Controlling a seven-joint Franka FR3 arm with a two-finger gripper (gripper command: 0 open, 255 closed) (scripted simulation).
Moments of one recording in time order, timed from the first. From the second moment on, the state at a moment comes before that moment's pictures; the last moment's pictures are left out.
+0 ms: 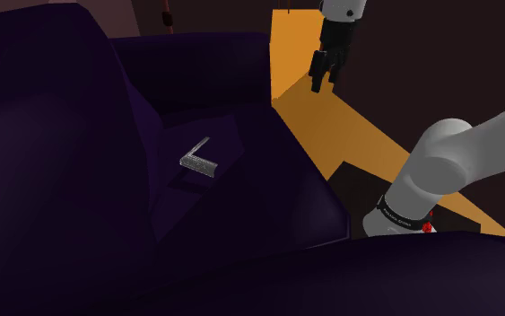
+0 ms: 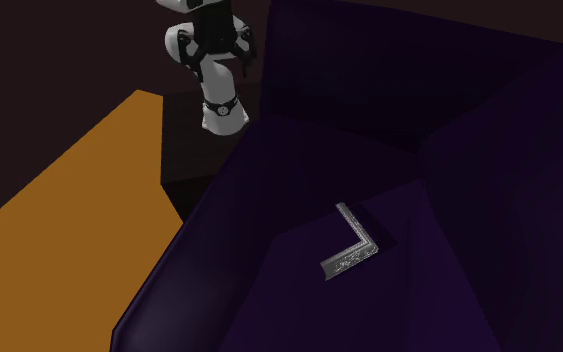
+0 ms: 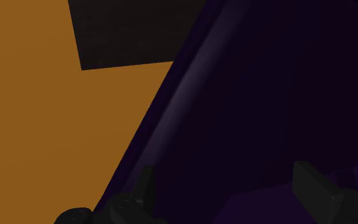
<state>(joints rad) -0.02 -0.75 0.06 -2.39 0.04 1.64 0.08</state>
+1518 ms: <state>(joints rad) -0.02 -0.05 0.38 -2.12 0.04 2.06 0.67</state>
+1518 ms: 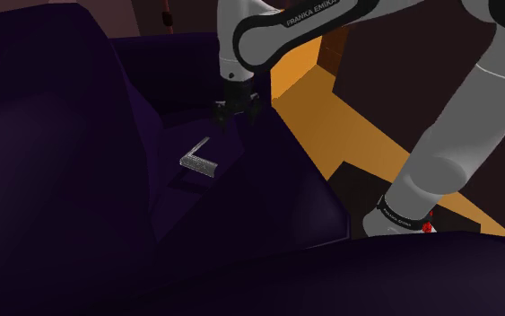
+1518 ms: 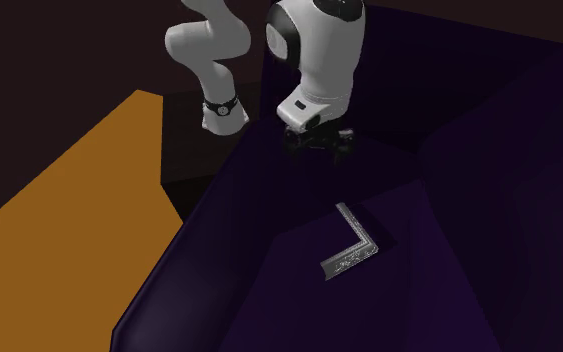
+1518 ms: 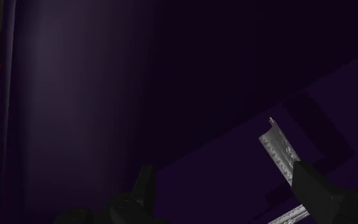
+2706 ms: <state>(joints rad) 0.15 0.66 0.33 -1.44 -0.19 2.05 1.06</state>
